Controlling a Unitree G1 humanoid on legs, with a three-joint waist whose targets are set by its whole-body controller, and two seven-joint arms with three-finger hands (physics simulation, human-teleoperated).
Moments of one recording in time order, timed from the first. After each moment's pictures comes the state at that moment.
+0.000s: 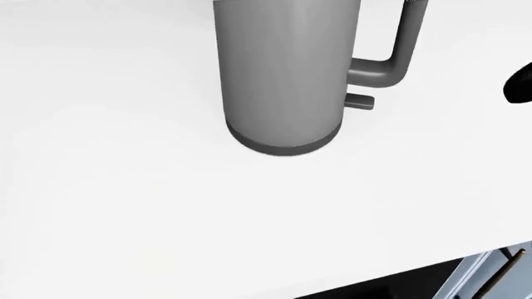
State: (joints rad) left arm -0.16 0.38 0.63 -0.61 -0.43 0.67 0.04; right arm -0.92 -0.85 -0.14 -0.43 -0.36 1.20 0.80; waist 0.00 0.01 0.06
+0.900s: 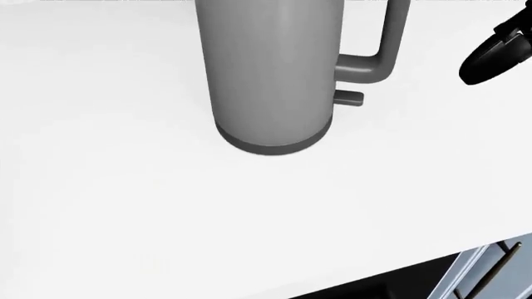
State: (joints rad) left arm -0.17 0.38 0.64 -0.63 -0.43 0.69 0.03; right arm -1.08 -0.57 -0.14 -0.12 -0.87 0.86 1.09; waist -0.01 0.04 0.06
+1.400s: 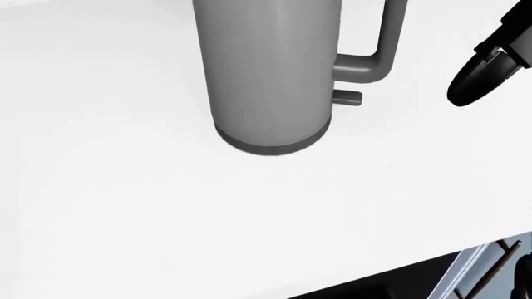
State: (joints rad) left arm -0.17 0.38 0.62 -0.60 -0.42 0.67 0.03; right arm -1.11 -0.52 -0.11 -0.12 -1.01 0.79 1.28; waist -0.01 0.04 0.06
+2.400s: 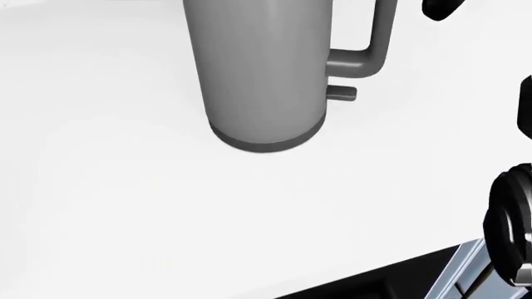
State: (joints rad) left arm -0.17 0.38 0.61 -0.57 -0.42 0.63 0.03; right arm -1.48 -0.44 -0.06 0.30 -1.12 0.59 1.30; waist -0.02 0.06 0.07
